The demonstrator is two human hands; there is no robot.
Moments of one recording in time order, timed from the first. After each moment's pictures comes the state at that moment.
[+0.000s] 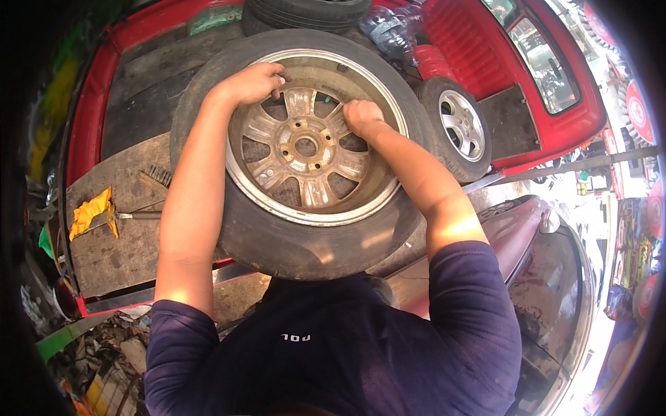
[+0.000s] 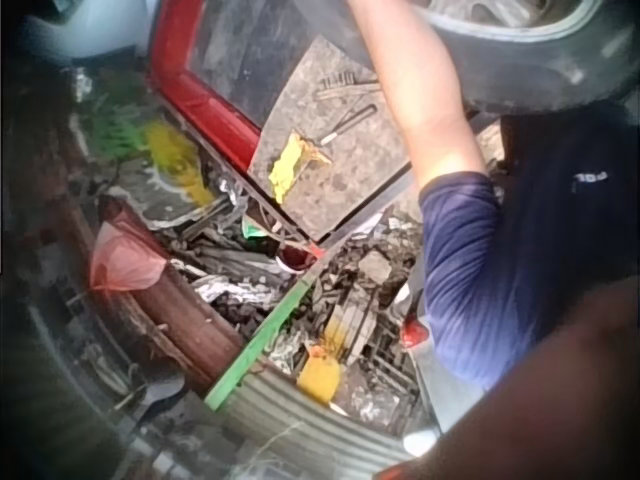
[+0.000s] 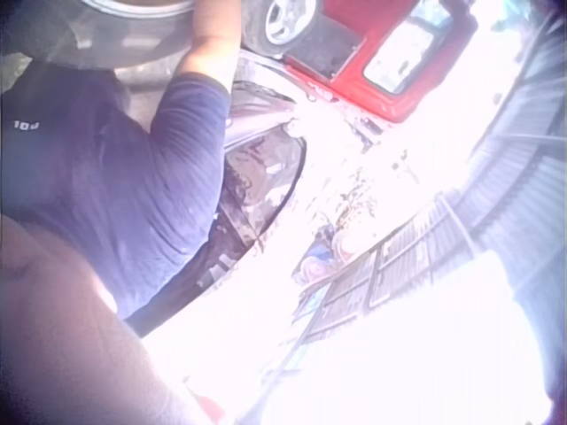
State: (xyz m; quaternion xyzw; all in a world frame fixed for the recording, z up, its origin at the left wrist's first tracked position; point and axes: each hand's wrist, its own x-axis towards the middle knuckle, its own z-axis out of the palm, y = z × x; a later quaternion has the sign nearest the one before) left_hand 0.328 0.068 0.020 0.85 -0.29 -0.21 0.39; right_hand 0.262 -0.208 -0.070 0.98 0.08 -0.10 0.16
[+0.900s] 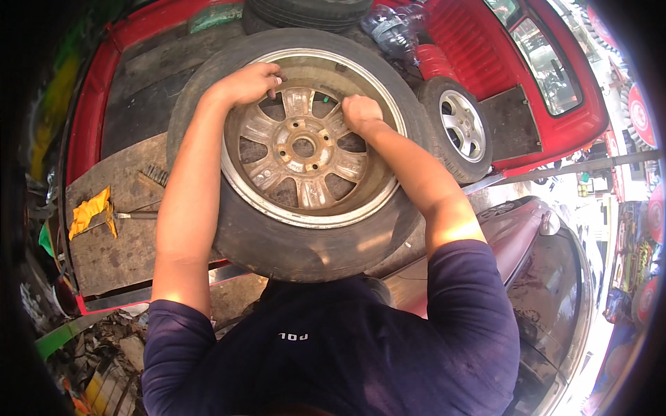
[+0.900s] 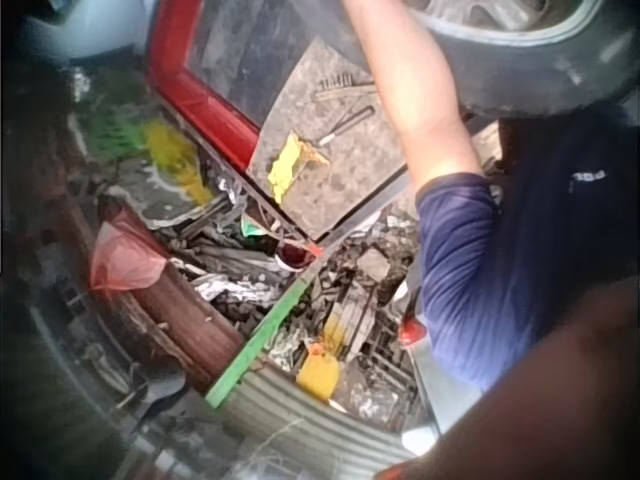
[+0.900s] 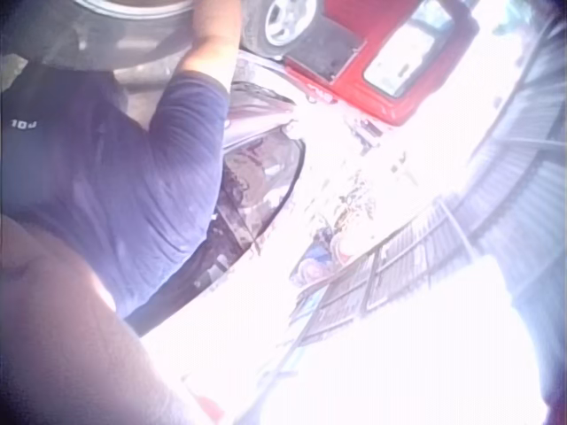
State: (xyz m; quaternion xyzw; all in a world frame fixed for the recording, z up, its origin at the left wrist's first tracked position) left_hand 0.330 0.068 0.019 0.86 -0.28 -0.22 0.38; right_hand 0.270 -0.204 -0.063 0.99 0.02 -0.09 0.11
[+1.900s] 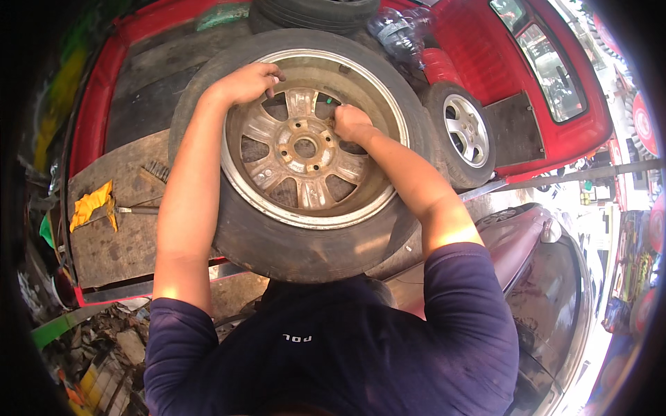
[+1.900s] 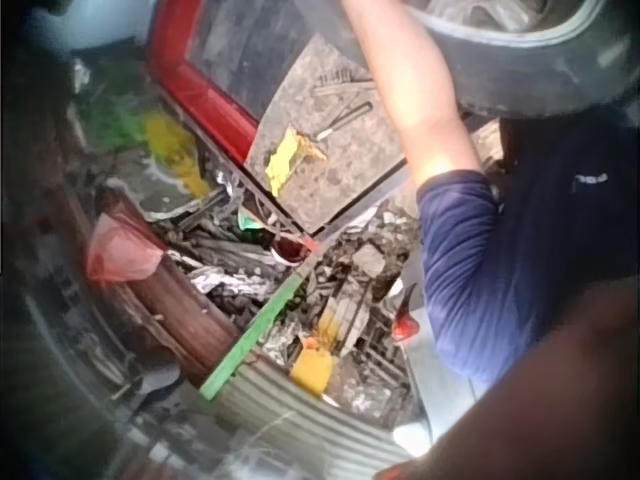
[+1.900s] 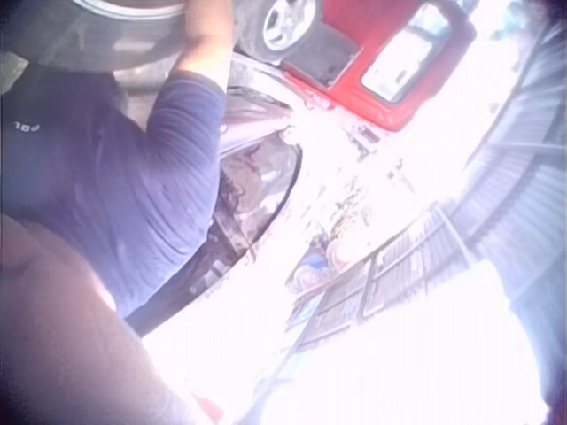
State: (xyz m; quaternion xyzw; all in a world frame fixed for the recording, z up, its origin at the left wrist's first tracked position) left_hand 0.329 0.074 0.019 0.87 -0.26 -0.21 0.36; right_hand 0.268 -0.190 -0.083 0.99 0.03 -0.15 -0.02
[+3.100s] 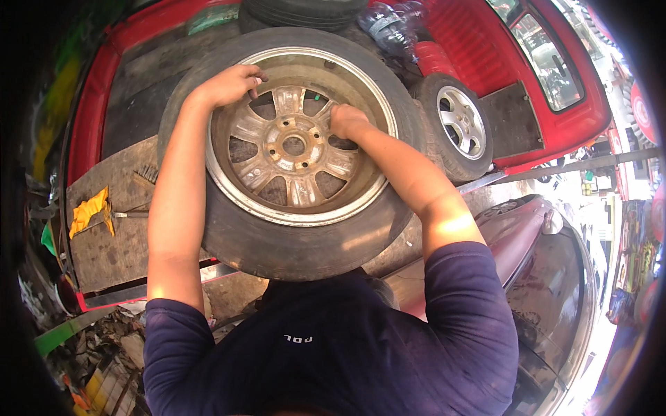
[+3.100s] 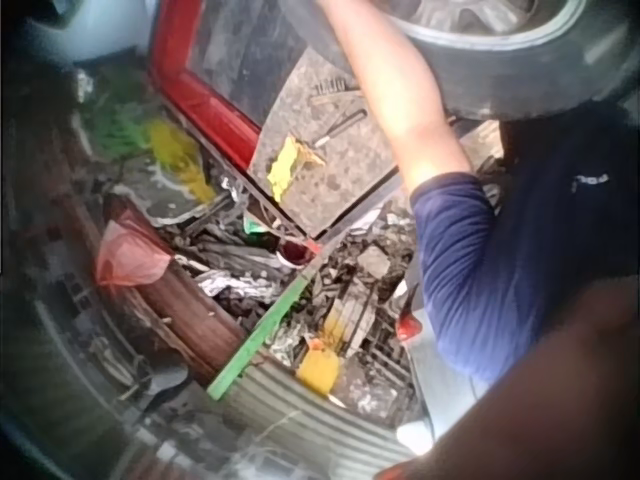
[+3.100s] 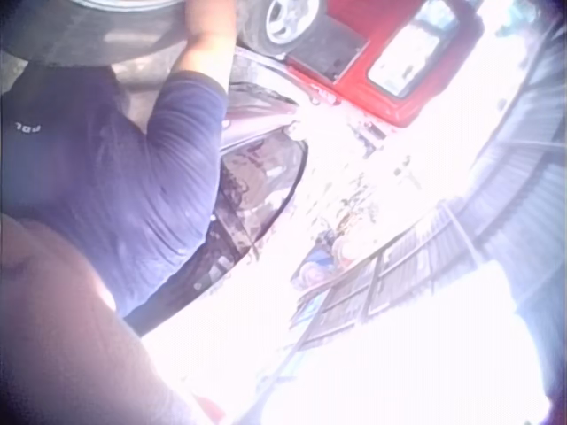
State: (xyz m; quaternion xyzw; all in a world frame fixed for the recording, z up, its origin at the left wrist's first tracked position) left_hand 0.333 0.074 0.016 0.87 -0.25 -0.22 0.36; right_hand 0.260 -0.202 -0.076 0.99 0.01 -0.17 0.02
